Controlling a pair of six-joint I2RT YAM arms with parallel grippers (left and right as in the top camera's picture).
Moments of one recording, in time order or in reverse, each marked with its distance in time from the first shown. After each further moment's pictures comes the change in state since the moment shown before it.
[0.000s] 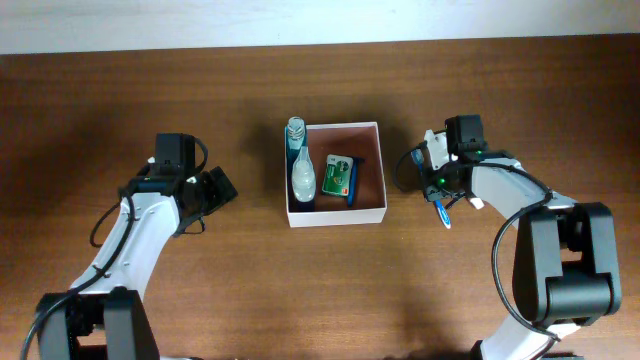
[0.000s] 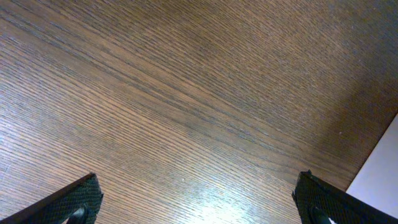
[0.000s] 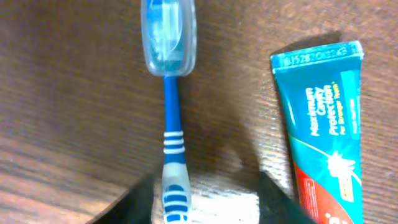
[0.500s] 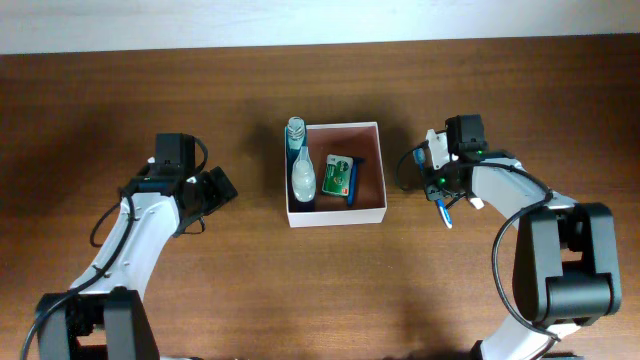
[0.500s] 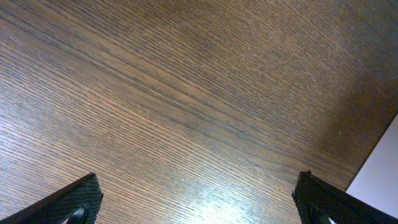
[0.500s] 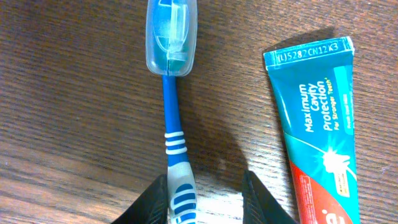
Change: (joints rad) left arm 0.000 0.000 0.000 0.000 0.000 0.000; right arm -0.002 0.000 0.000 -0.002 0.008 0.020
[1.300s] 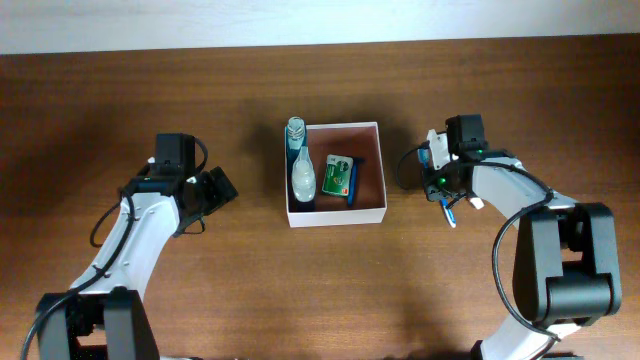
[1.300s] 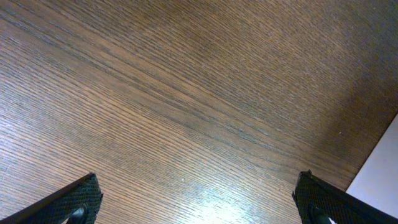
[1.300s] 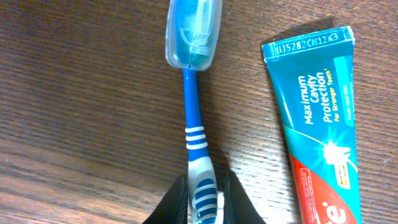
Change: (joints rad) left arm 0.000 0.000 0.000 0.000 0.000 0.000; right arm -0.001 0.000 0.006 -0.020 0.000 0.017
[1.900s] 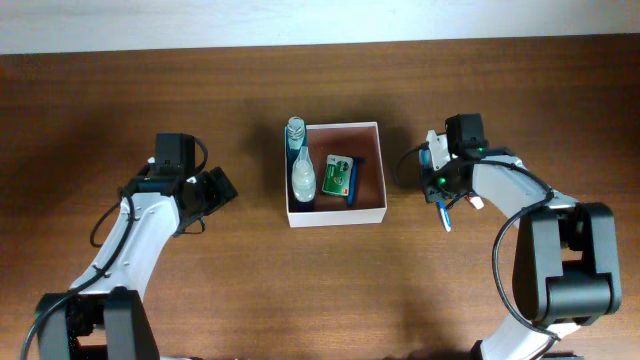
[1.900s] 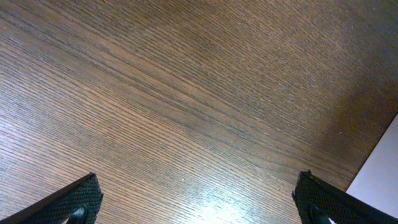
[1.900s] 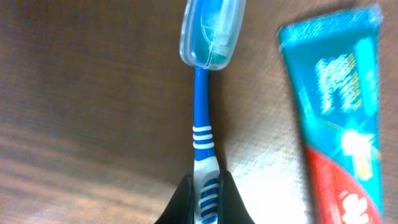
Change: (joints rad) left arm 0.000 0.000 0.000 0.000 0.000 0.000; right arm -0.001 0.000 0.019 -0.053 -0.026 0.017
